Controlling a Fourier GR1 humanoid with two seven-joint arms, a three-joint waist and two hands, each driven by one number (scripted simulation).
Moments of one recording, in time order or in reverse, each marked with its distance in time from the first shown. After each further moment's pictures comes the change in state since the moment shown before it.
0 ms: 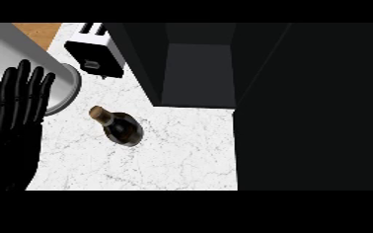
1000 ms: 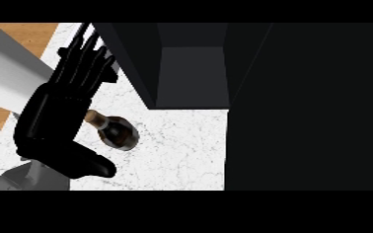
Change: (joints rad) left arm -0.239 -0.042 -0.010 0.187 0.406 -0.116 0.243; right arm 0.202 -0.098 -0.033 -0.186 -0.300 0.212 0.206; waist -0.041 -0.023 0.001
